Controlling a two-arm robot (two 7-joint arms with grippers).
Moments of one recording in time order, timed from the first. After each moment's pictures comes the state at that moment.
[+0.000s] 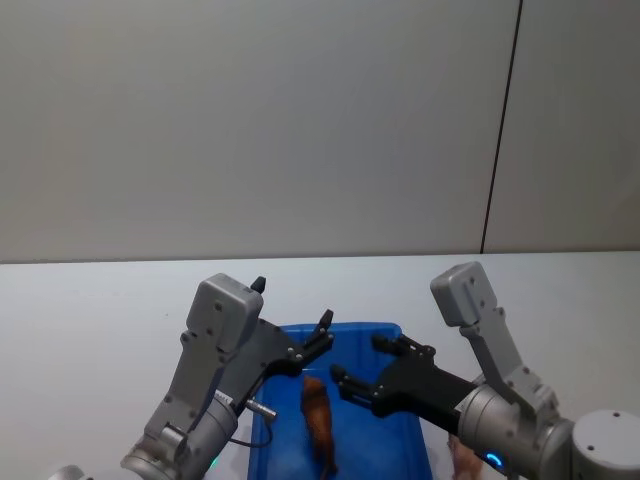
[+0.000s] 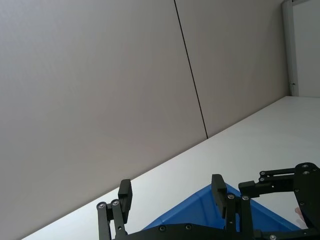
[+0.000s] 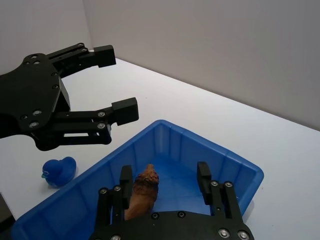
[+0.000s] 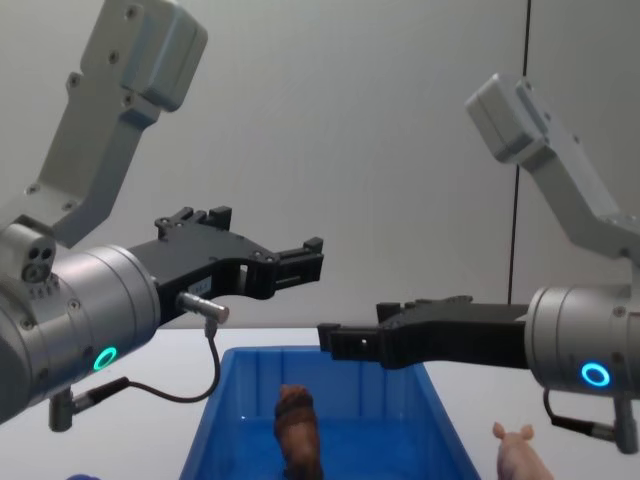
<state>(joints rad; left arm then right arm) -0.24 0.38 0.45 -1.63 -0.20 0.01 -0.01 0.29 0.15 -0.35 -1.49 0.14 0.30 0.46</state>
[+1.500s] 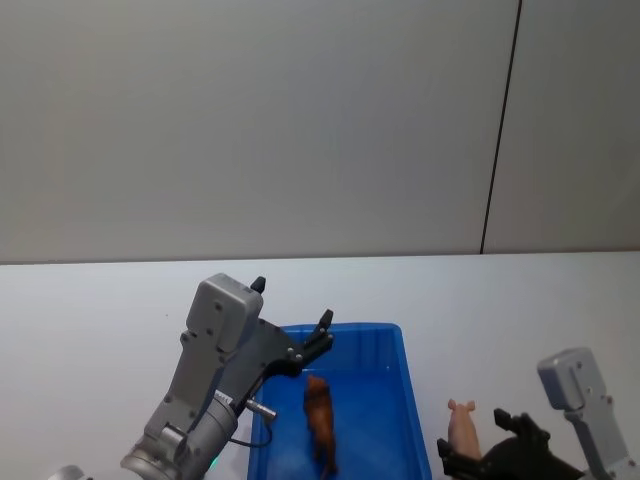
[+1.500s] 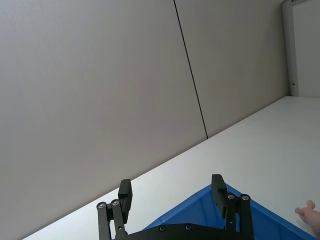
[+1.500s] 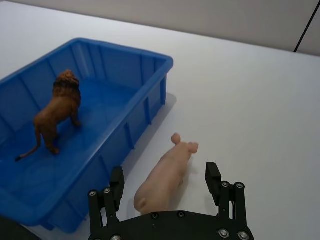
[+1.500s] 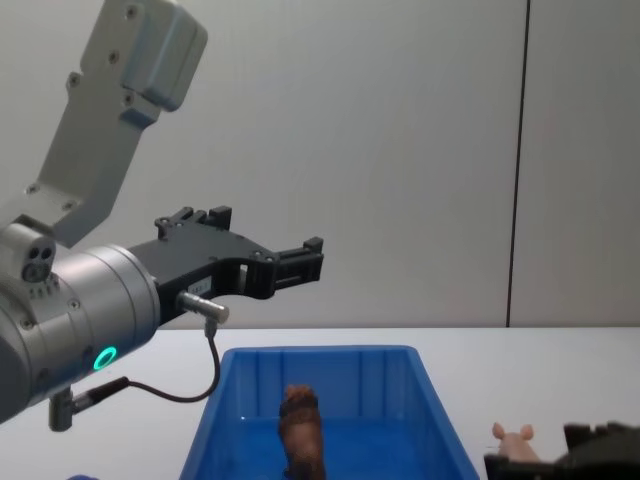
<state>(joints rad) -0.24 0.38 0.45 -1.63 -0.20 0.01 -0.01 0.05 0.32 -0.29 -1.62 0.24 0.33 0.24</state>
